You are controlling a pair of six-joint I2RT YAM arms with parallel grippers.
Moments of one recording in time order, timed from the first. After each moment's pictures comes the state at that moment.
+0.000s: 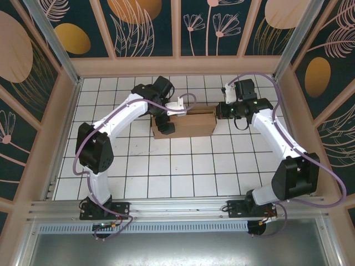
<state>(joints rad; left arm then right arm) -0.58 1.92 1.75 -1.03 0.20 0.73 0.26 1.45 1.26 -0.71 -0.32 0.15</state>
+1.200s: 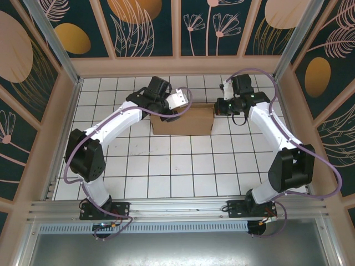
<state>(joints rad) -0.59 1.80 1.55 -0.61 0.17 0.62 0.26 1.54 1.36 -0.77 -0.31 0.18</state>
